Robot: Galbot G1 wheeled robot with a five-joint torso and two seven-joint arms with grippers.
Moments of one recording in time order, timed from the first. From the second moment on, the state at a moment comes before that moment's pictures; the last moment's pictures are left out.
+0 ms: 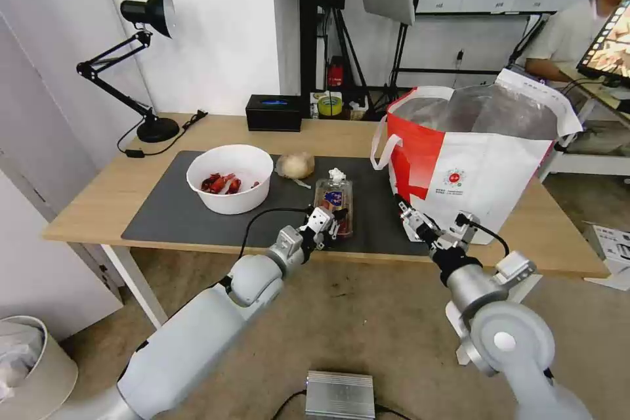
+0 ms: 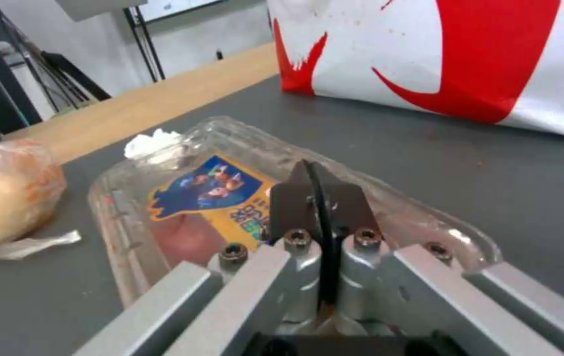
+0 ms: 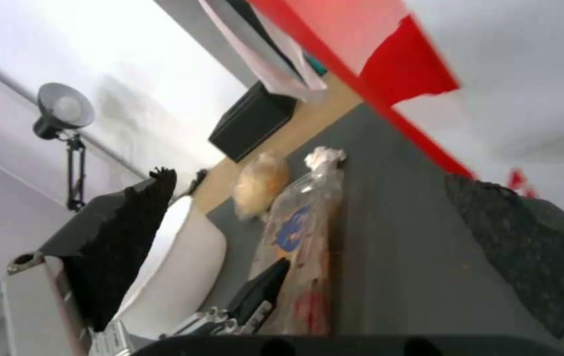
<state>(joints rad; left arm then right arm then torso) 0.71 -1.12 0.22 -1.62 -0.35 0.13 0.06 -1.27 1.20 0.46 2.14 1.21 -0.29 0.29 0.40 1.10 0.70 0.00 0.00</state>
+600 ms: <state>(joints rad) 0.71 -1.10 0.21 -1.63 -0.36 0.13 0.04 -1.06 1.22 0.38 2.00 1.32 -0.40 0.40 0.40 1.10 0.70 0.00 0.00</state>
